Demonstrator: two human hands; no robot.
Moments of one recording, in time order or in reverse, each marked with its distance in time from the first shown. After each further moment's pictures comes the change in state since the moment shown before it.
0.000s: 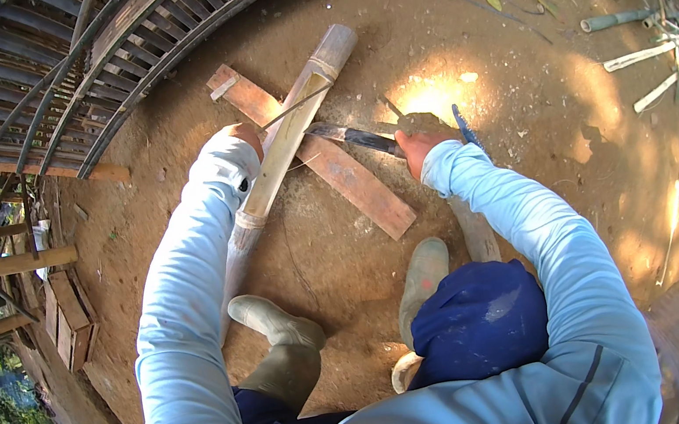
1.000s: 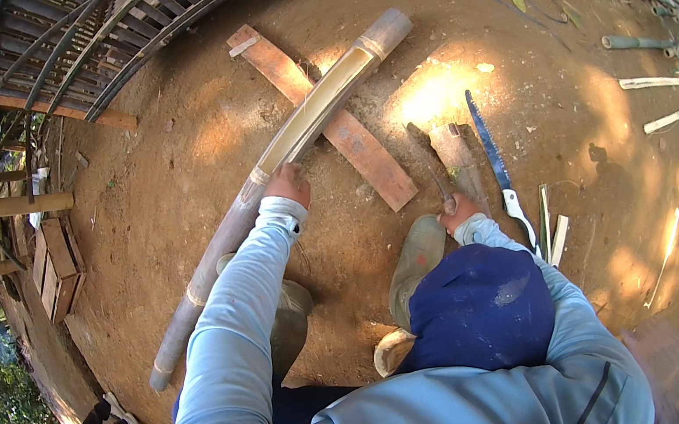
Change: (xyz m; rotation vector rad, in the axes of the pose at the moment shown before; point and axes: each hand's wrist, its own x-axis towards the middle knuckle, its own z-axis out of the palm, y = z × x) left_hand -0.069 0.064 0.198 -0.750 0.357 -0.113; right_hand -0.060 0.068 0.233 0.640 0.231 0.271
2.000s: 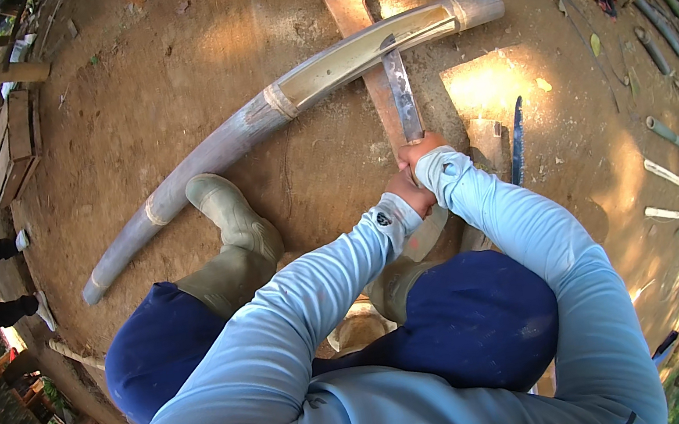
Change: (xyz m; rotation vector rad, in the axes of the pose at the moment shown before) left_hand -0.073 0.139 0.096 -1.502 -0.367 -0.449; right_hand 0.047 -0.195 0.016 -0.102 -0.269 0.027
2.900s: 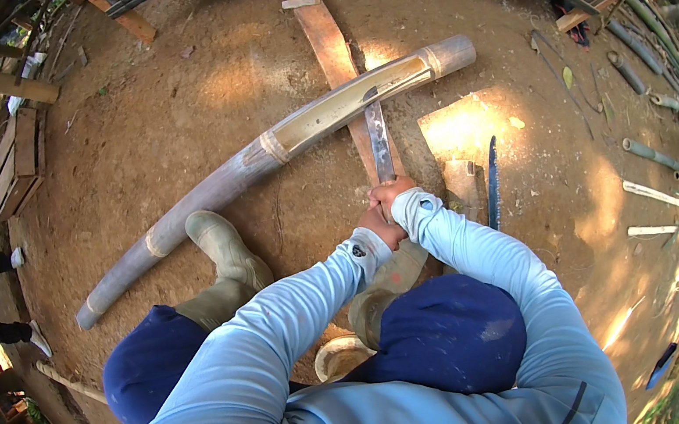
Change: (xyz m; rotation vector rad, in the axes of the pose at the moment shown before) left_hand -0.002 0.001 -0.015 0.262 0.096 0.094; right_hand -0.004 0.001 0.008 0.414 -0.250 -0.047
